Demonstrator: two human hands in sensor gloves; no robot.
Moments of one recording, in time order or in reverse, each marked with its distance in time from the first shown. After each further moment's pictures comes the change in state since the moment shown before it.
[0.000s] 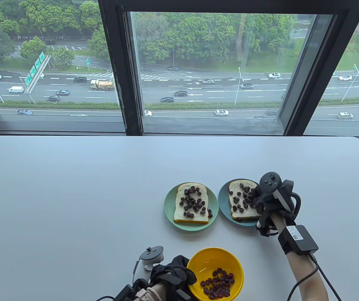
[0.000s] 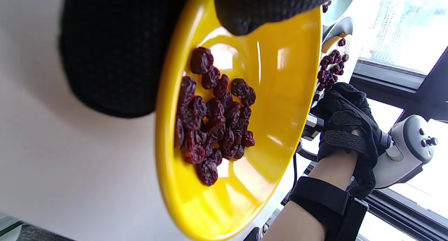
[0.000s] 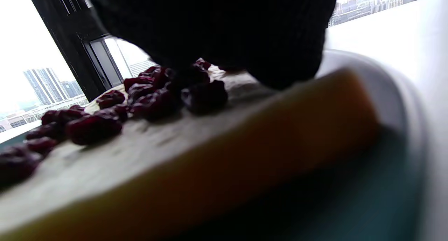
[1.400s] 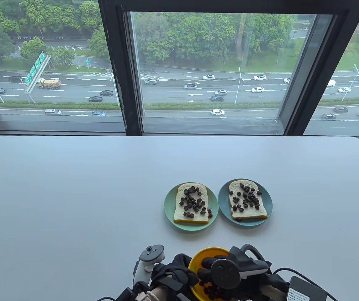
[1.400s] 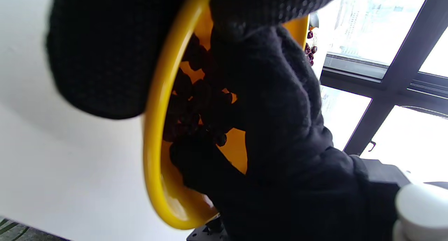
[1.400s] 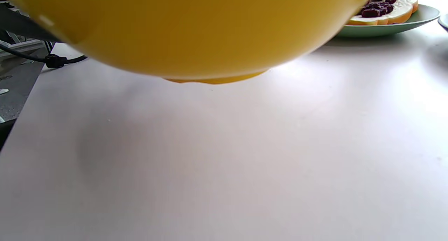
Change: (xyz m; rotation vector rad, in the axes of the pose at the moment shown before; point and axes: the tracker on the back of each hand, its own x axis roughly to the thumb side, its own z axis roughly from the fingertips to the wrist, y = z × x) left_hand 0.006 -0.004 0.003 0.002 -0.103 -0.041; right_hand 0.107 0.034 0.249 0.402 -1.060 0.457
